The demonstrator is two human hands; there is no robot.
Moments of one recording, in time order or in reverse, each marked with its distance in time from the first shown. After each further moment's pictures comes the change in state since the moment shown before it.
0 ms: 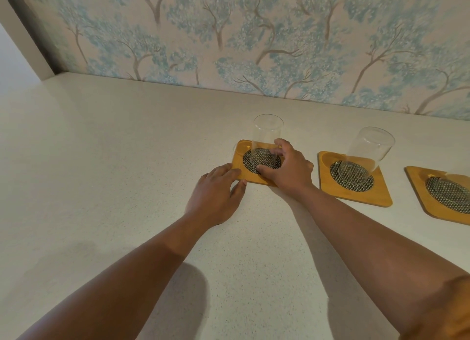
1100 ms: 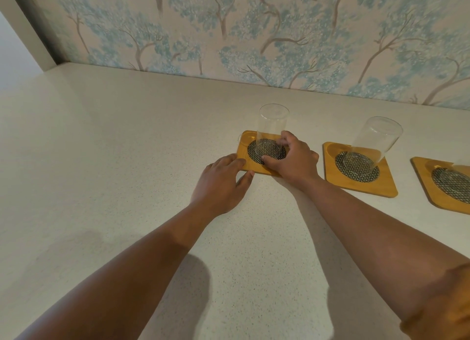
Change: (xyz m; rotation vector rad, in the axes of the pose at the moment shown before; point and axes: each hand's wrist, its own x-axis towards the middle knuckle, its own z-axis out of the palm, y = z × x) left_hand 0.004 -0.005 0.007 0.033 0.035 0.023; right_hand -0.003 -0.003 0.000 -0.041 0.007 0.002
